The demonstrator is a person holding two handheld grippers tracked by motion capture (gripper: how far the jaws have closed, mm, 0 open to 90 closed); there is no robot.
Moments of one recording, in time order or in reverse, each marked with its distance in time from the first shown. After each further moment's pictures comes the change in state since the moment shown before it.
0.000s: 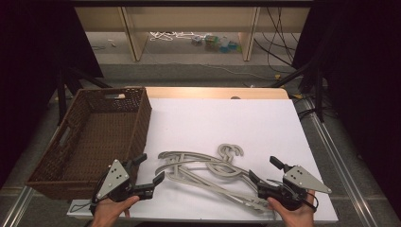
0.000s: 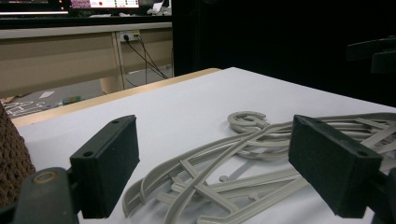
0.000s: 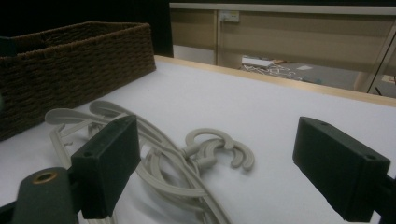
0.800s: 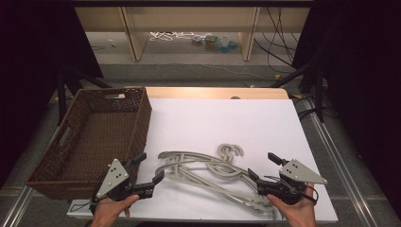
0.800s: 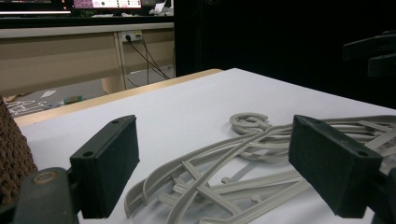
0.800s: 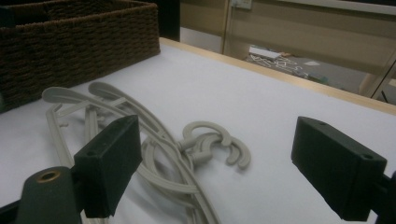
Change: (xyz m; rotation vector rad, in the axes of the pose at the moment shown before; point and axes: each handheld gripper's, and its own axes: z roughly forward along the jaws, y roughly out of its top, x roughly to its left) left arm 0.001 0.001 0.000 -0.007 0.008 -0.013; right arm -0.005 0.012 0.008 0.073 0.027 -0.093
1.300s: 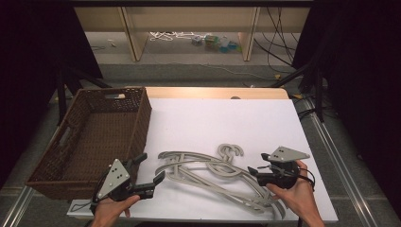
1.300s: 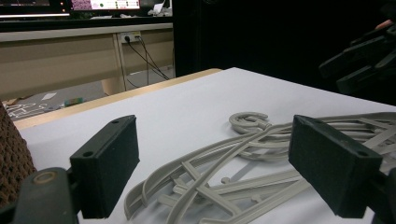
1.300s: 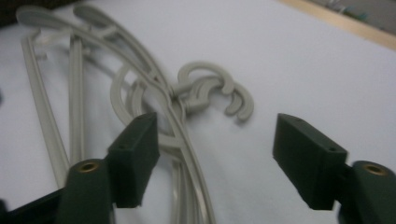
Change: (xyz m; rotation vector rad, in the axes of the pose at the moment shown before) left arm -0.001 0.000 0.001 0.001 -0.002 0.015; right arm -0.025 0.012 0.030 0.351 0.075 -0.073
